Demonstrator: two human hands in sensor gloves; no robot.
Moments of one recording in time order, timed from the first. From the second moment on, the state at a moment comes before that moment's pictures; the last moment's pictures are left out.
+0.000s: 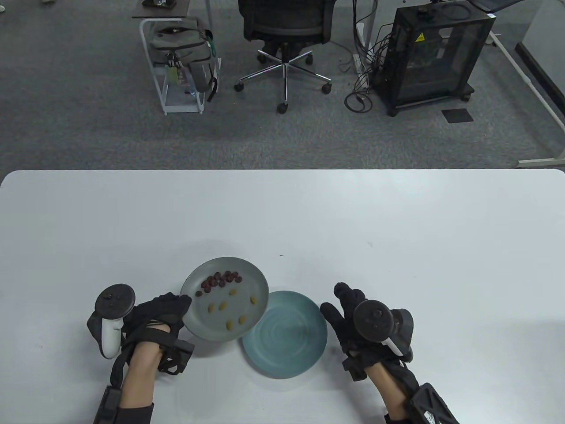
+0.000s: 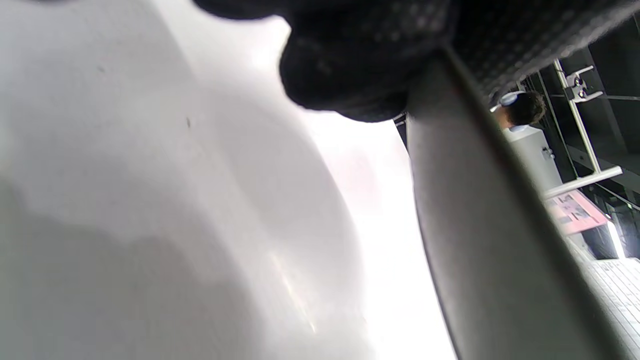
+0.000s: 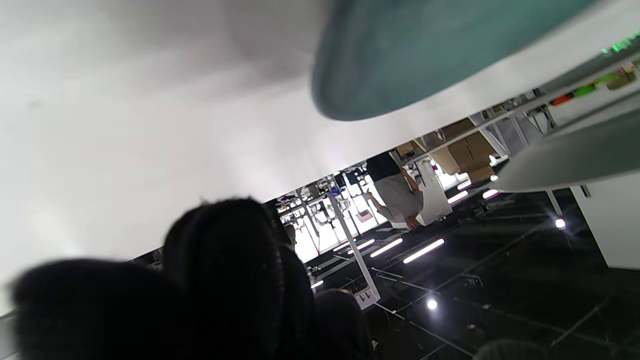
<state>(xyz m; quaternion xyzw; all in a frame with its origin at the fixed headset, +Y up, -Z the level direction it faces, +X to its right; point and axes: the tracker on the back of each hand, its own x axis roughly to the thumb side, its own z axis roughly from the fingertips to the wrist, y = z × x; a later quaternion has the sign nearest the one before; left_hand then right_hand) -0.304 -0.728 -0.329 -0.06 0.11 0.53 0.84 0.144 -0.705 -0.313 0.08 -0.11 0.95 0.28</state>
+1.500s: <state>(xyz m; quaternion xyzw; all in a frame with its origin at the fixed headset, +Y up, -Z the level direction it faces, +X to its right) -0.222 -0.712 -0.310 -0.05 0.00 0.44 0.90 0.127 -0.762 -0.326 0.01 0.22 0.76 0.62</state>
